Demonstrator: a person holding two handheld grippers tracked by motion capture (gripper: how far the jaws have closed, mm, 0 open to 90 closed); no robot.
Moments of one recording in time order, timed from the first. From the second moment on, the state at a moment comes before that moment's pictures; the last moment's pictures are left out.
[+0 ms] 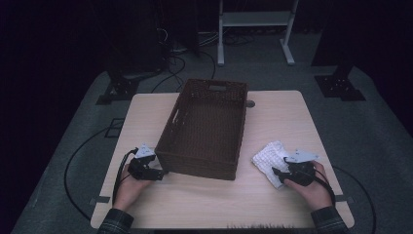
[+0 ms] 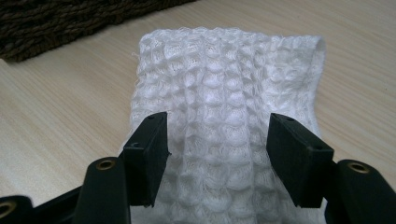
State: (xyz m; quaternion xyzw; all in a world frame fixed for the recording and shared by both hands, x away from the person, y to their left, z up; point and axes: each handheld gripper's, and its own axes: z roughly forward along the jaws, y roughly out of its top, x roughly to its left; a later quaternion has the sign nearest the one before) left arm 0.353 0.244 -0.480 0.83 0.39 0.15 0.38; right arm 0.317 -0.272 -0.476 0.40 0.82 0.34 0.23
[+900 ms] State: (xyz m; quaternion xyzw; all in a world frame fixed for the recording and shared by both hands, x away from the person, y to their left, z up) left arm 0.353 0.238 -0.498 0.85 0.32 0.15 0.39; right arm 0.322 -0.271 -0.479 0.40 0.82 0.34 0.23
